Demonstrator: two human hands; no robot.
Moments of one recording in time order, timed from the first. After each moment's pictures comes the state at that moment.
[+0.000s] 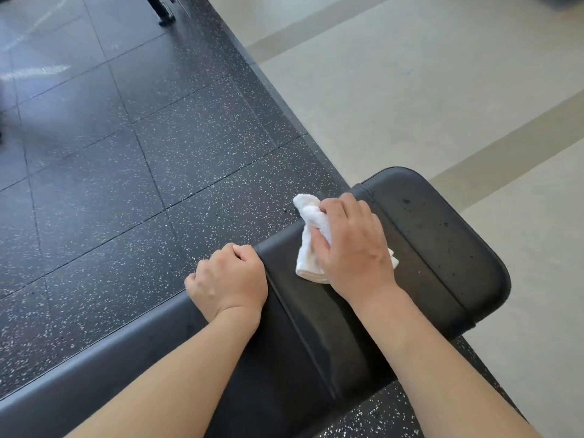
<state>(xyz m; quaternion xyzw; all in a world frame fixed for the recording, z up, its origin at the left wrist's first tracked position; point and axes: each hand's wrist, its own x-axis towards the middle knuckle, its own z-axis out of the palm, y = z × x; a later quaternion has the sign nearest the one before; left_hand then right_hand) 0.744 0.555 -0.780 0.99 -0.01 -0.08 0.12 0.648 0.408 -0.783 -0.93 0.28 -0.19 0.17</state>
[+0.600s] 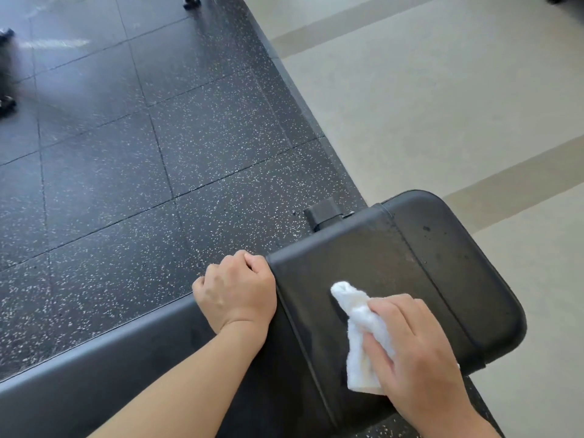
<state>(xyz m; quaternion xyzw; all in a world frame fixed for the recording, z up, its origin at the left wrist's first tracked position) 0.746 0.554 -0.783 0.99 -0.02 -0.08 0.09 0.533 0.423 -0.776 -0.94 0.20 -0.16 0.25</state>
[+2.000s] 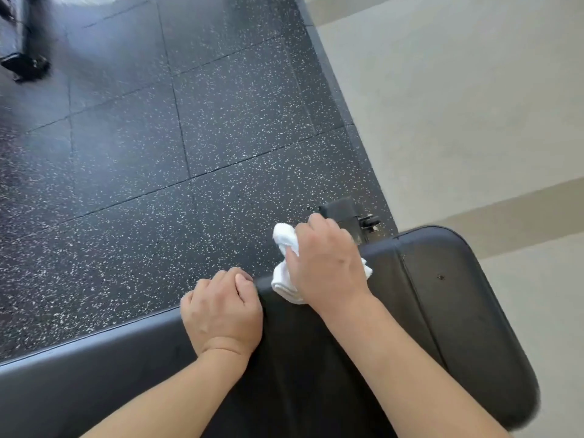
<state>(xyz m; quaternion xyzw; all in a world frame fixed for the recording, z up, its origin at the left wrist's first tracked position) 0.745 0.553 -0.787 1.00 -0.03 -0.05 0.06 0.736 0.387 -0.774 -0.96 0.16 0.00 0.24</state>
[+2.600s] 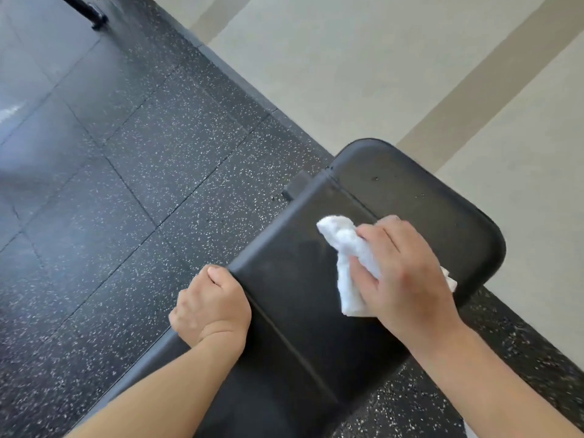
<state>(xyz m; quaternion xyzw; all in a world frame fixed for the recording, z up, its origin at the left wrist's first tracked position) 0.751 0.554 -0.785 0.99 -0.03 -0.11 0.03 0.558 0.391 -0.779 -0.89 0.31 -0.24 0.22</state>
